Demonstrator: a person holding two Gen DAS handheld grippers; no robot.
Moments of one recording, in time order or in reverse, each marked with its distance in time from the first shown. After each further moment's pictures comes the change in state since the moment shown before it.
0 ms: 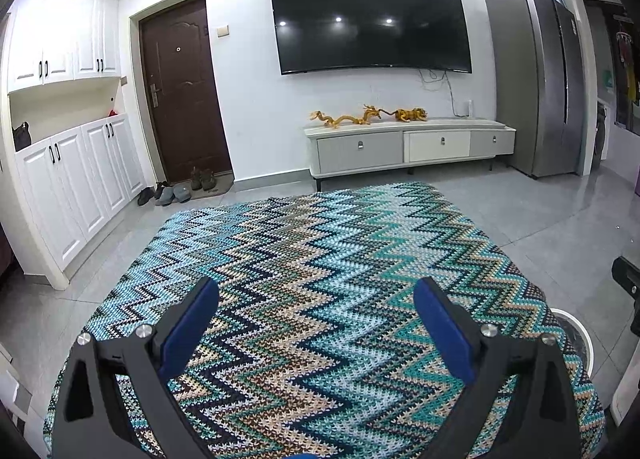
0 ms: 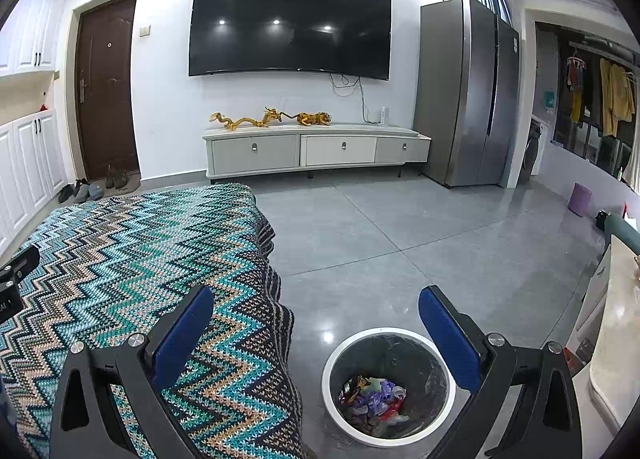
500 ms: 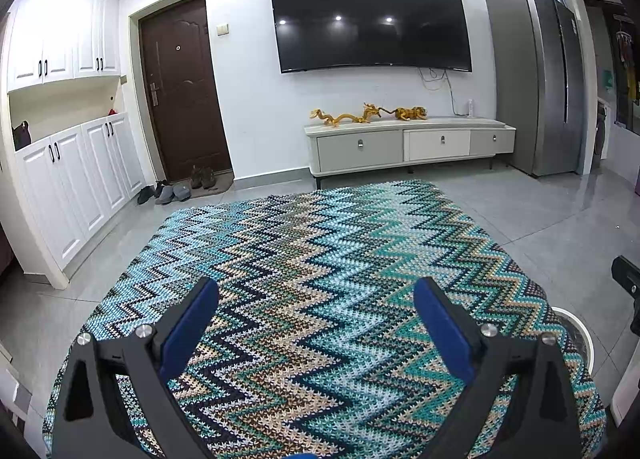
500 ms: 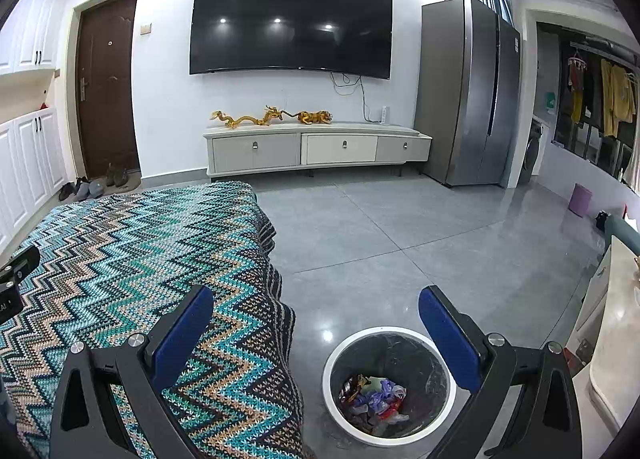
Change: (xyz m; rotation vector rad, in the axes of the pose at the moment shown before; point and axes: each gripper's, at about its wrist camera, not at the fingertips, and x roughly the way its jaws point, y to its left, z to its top) left arm 0.000 0.000 0.000 0.000 0.001 0.000; right arm 0.001 0.001 0.000 -0.004 0.003 0.001
